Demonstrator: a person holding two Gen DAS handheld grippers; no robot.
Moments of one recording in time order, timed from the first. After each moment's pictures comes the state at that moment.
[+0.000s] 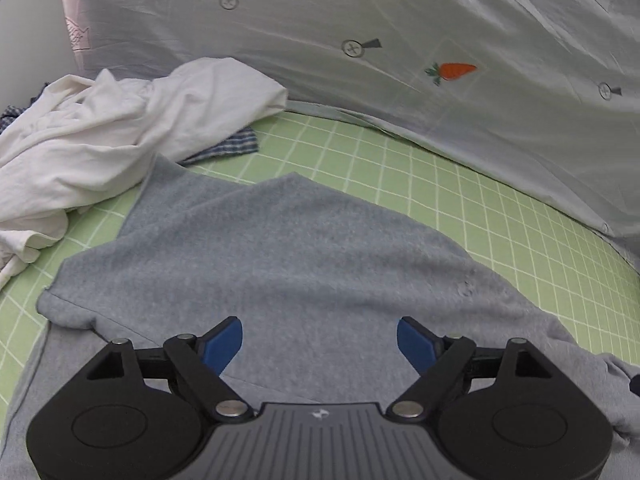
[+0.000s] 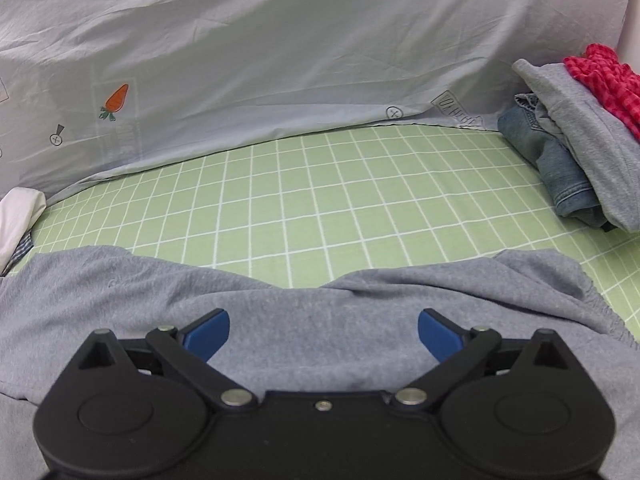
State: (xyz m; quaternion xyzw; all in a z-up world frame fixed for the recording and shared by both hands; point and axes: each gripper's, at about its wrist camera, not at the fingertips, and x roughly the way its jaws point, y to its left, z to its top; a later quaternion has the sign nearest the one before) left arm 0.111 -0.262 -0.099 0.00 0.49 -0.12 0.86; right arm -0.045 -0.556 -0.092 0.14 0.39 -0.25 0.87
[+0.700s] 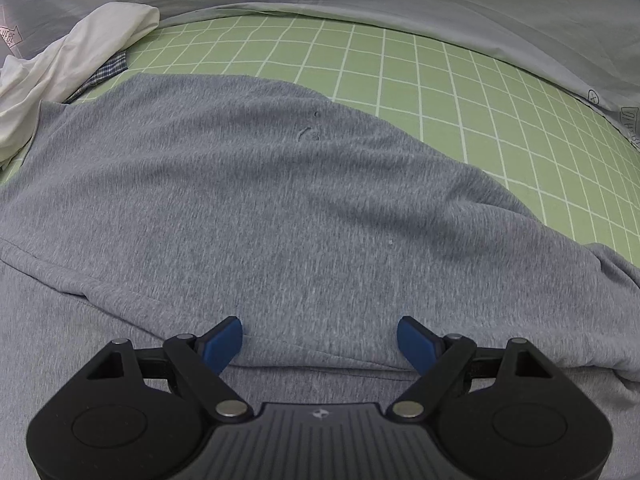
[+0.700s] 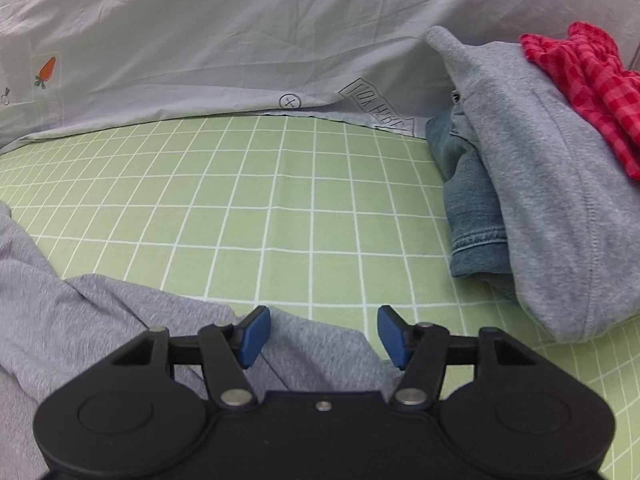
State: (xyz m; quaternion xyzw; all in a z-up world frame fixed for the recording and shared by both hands) left arm 0.064 -0.408 -0.154 0.07 0.57 -0.09 0.81; right arm -0.081 -0.743 -0.141 0.06 0.43 -0.19 0.88
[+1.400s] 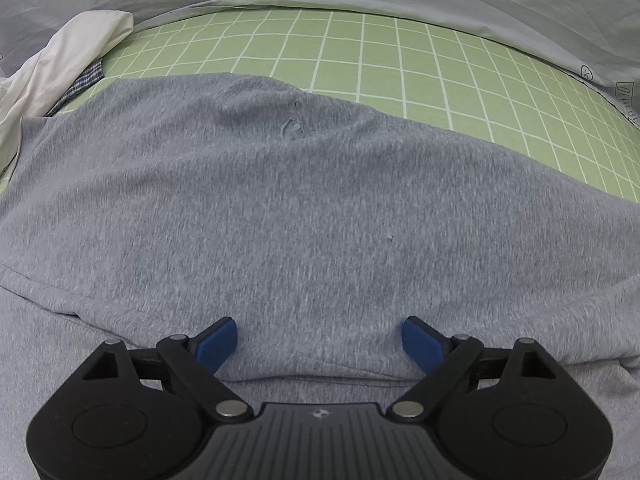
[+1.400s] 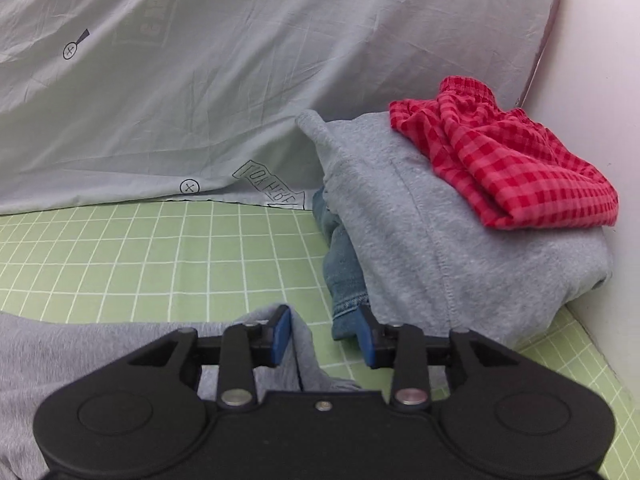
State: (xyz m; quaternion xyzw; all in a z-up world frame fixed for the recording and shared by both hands) left arm 0.071 -0.414 -0.155 0.09 0.57 -0.11 0.81; right arm -0.115 -0.766 -0.103 0.05 0.31 -0.33 0.89
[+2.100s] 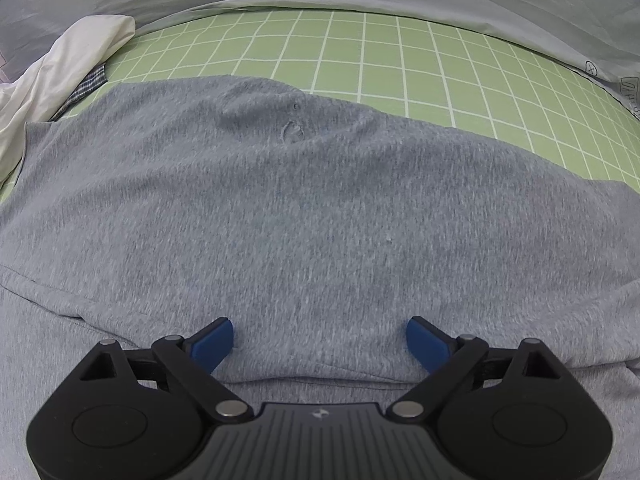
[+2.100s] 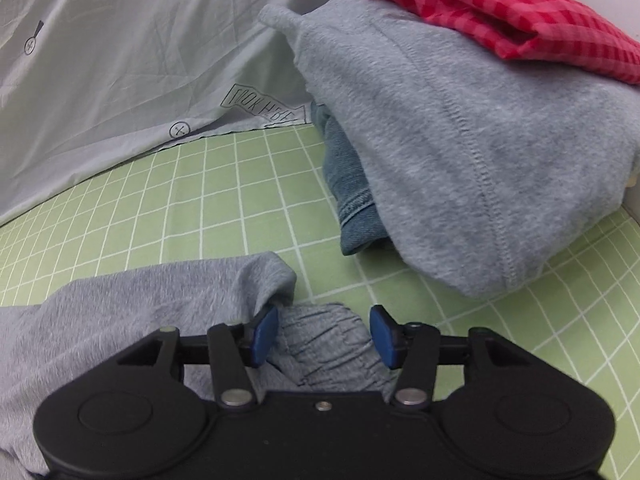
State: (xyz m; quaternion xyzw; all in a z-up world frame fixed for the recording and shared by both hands) left arm 0.072 -0.418 -0.156 0.10 0.58 -0.10 0.81; right arm -0.106 -0.807 -0.160 0.17 0.40 -0.28 0.86
